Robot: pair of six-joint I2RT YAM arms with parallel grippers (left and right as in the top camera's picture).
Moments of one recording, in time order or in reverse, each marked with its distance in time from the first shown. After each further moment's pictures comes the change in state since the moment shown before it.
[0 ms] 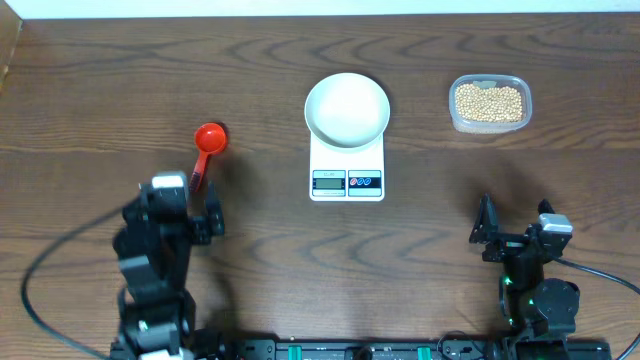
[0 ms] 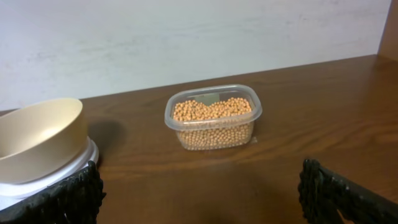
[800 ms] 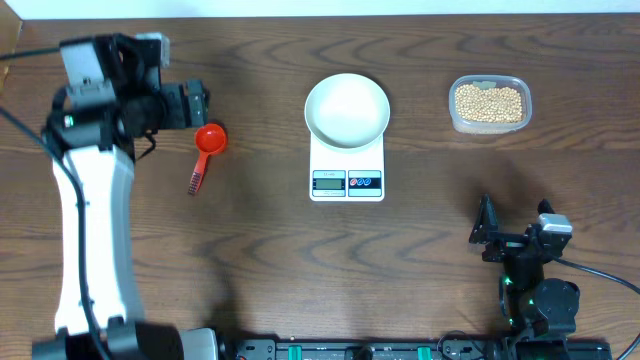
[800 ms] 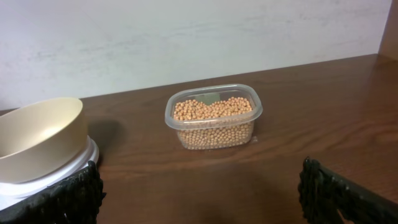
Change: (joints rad) left arm 0.003 0.965 1.109 -0.632 0.198 -0.016; right arm 0.000 0.001 0.000 0.000 0.000 0.000
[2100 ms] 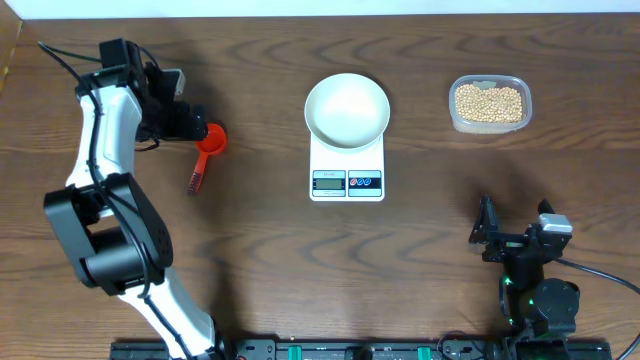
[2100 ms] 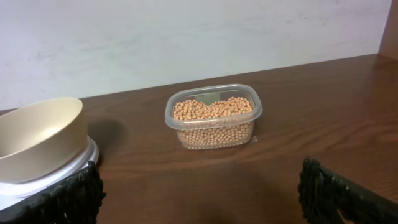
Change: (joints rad) left arm 0.066 0.480 0.087 -0.039 -0.111 0.175; right arm 0.000 0.000 0.000 0.000 0.000 0.000
